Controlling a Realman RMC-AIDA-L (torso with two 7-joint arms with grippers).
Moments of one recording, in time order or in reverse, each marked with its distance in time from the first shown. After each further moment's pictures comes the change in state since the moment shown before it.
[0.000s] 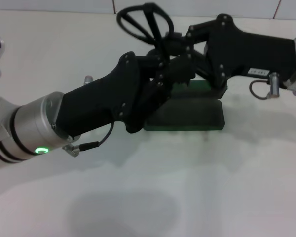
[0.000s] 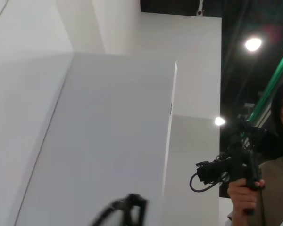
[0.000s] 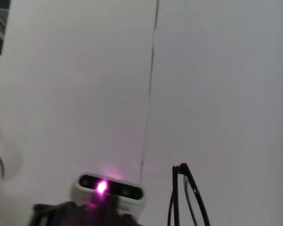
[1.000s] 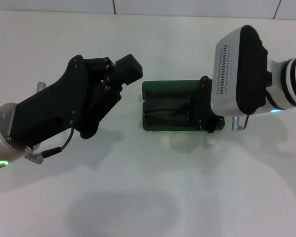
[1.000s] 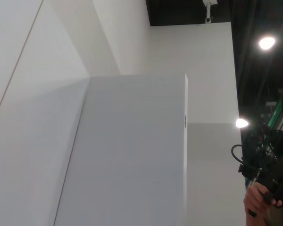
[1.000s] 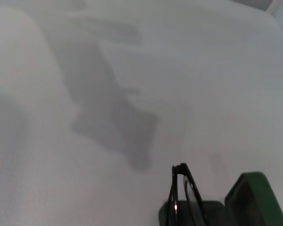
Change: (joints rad) left arm 0.099 0.048 -0.065 0.014 0.004 0.072 0.056; right arm -0.102 0.009 -0.440 -0.714 -1.133 0.539 0.887
